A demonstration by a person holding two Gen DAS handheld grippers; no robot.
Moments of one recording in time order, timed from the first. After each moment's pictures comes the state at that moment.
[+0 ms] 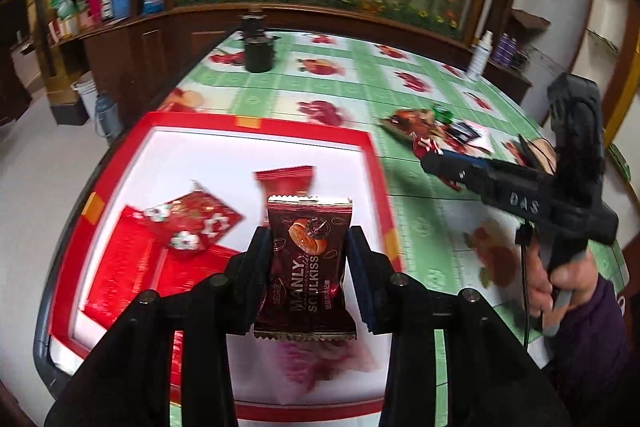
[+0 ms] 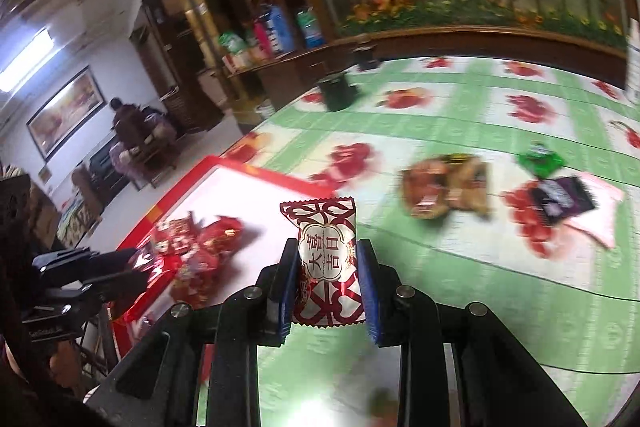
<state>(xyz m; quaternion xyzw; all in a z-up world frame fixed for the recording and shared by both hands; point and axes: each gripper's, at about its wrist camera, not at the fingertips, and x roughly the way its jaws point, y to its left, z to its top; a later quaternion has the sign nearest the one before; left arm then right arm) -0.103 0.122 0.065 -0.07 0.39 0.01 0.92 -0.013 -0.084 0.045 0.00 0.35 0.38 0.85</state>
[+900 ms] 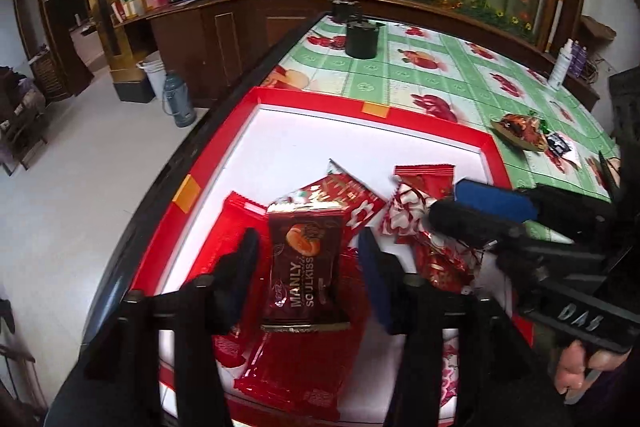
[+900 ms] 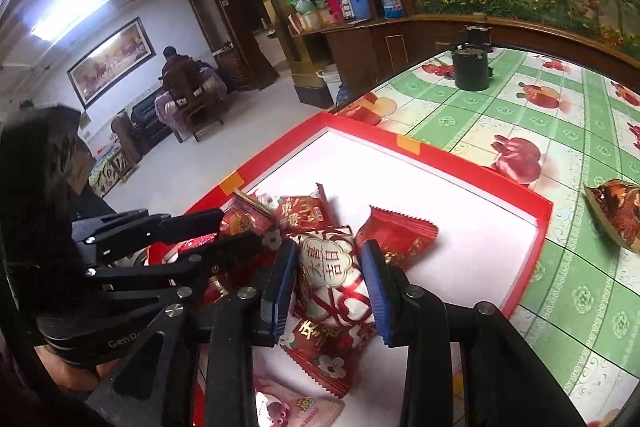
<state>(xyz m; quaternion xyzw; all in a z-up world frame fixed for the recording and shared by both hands) -0.098 0.183 0.043 -0.06 0.41 0.14 0.90 -0.052 0.034 0.038 -0.04 0.37 0.46 0.81</state>
